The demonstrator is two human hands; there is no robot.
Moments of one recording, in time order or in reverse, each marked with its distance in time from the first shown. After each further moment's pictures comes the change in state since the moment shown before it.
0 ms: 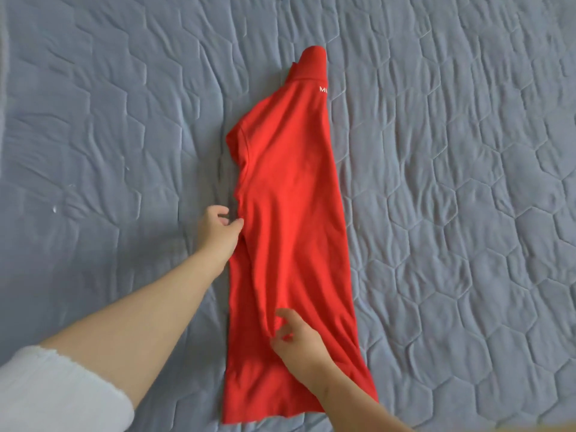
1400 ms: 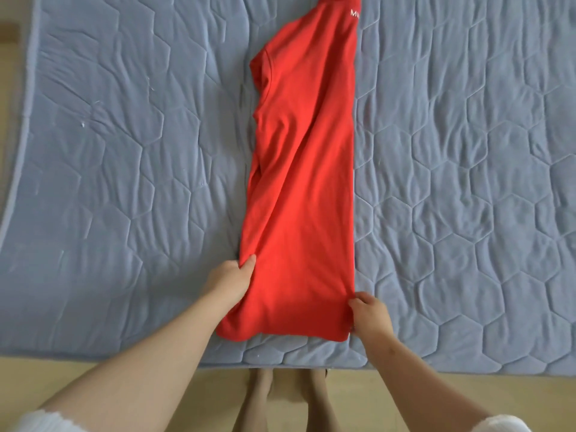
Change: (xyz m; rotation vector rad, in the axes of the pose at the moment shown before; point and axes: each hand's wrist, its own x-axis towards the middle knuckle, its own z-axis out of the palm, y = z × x) left_hand -0.126 -0.144 -0.005 0.435 -0.209 -0.267; right_hand -0.042 0.103 -0.017 0.240 0.299 0.385
